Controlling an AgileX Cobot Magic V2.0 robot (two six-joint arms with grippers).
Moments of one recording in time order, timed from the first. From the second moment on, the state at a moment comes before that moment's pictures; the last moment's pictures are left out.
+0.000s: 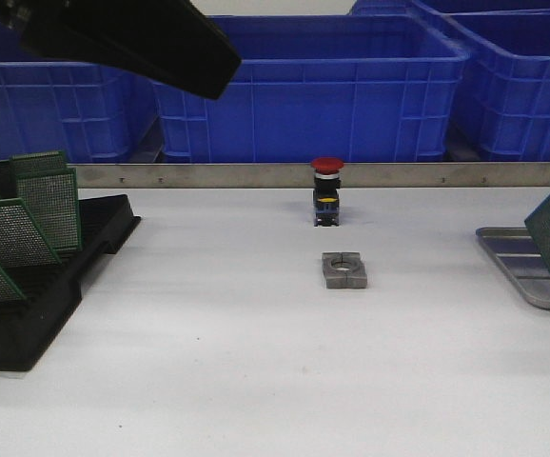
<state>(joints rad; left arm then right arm) -0.47 1.31 -0.95 -1.02 0.76 1.44 -0.25 1.70 -0.71 1.73 0.43 -1.64</state>
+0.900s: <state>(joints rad) -0.39 1.24 -0.98 -0.83 0.76 1.44 -0.25 1.22 -0.64 1.55 0.47 -1.65</state>
